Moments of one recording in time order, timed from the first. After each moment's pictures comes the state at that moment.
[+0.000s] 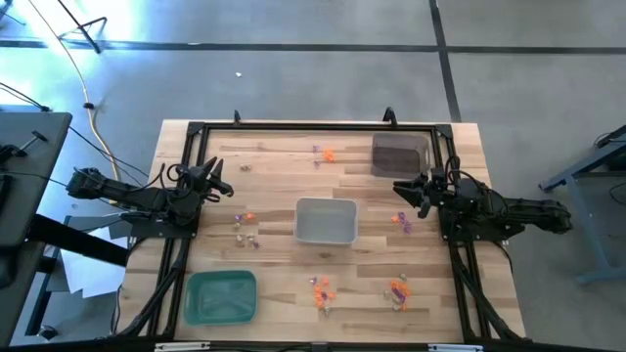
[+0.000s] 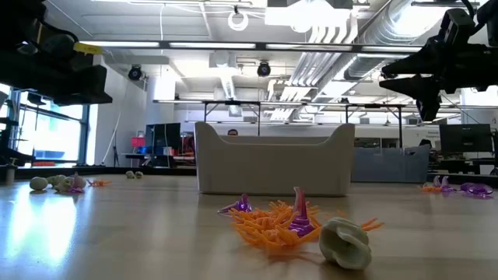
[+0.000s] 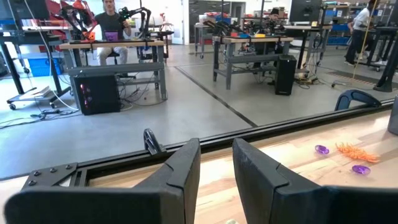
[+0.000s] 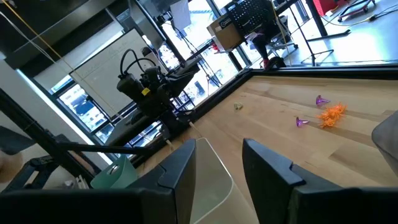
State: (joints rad) left arm -0.22 0.24 0.02 -0.05 -1.41 -0.28; right arm -0.08 0.02 0.02 0.02 0.18 0.60
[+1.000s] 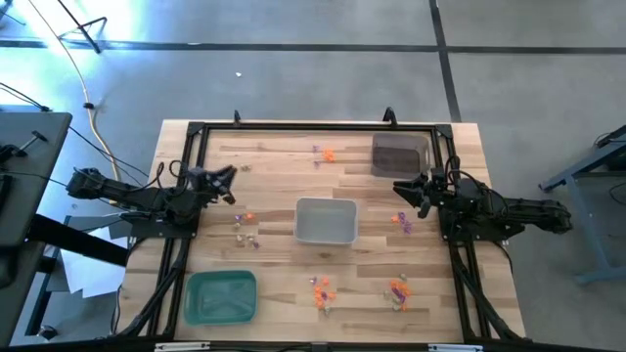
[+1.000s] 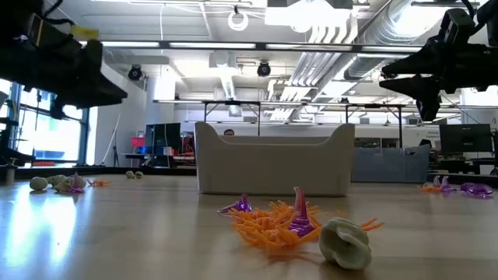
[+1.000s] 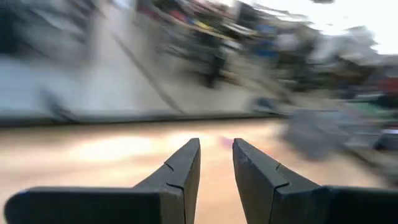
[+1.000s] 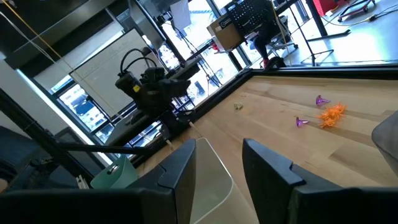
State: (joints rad) left arm -0.22 0.24 0.02 0.04 -1.04 -0.60; right arm -0.08 0.02 0.02 0.02 0.18 0.60
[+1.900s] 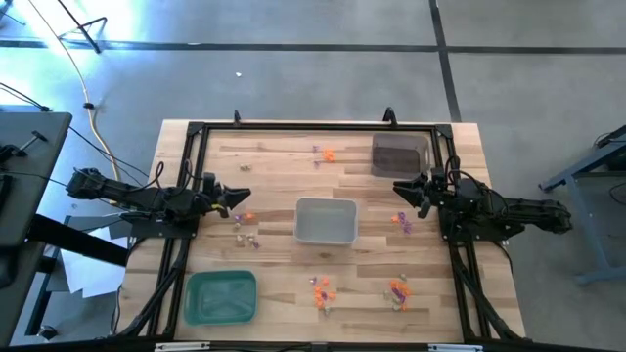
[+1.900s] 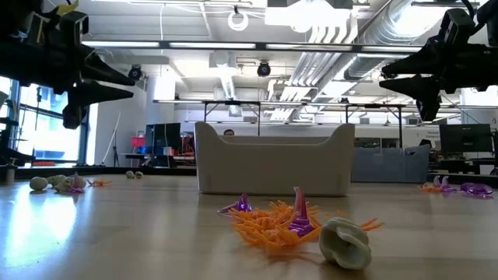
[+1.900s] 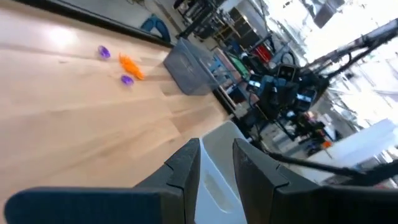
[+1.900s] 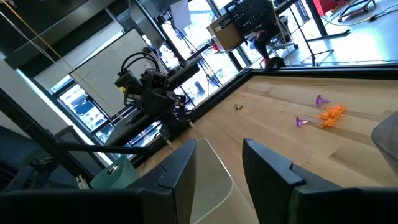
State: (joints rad) left arm -0.22 0.24 0.02 0.07 -0.59 -0.89; right arm -0.08 0.02 0.02 0.02 0.18 0.60
